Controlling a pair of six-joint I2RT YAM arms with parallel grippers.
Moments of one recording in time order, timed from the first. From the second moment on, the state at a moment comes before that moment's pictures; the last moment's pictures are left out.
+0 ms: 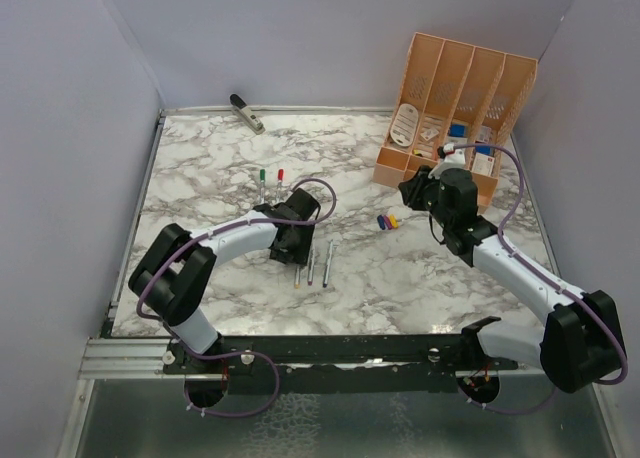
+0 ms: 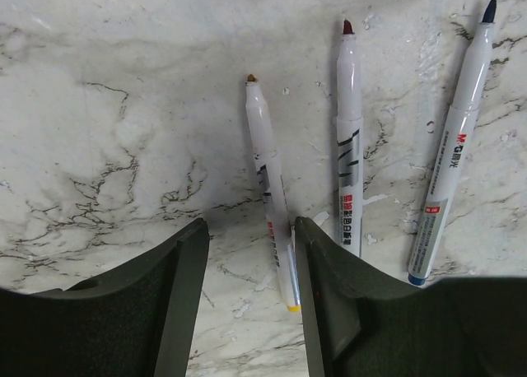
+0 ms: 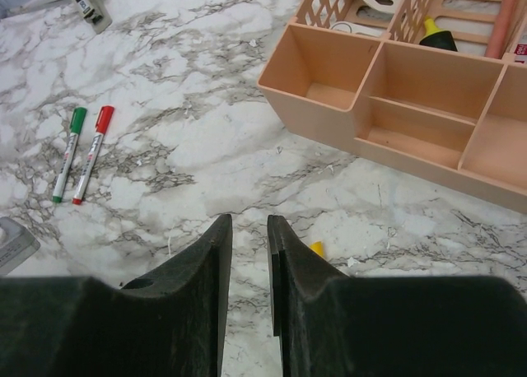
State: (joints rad) left arm -0.67 1.62 0.95 -0.59 -0.06 -0.47; right arm 0.37 1.18 0.70 0.17 0.09 0.39
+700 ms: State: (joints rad) left arm -0.69 1.69 1.01 -0.65 -0.08 -0.47; right arm 0.37 1.14 0.67 0.17 0.09 0.39
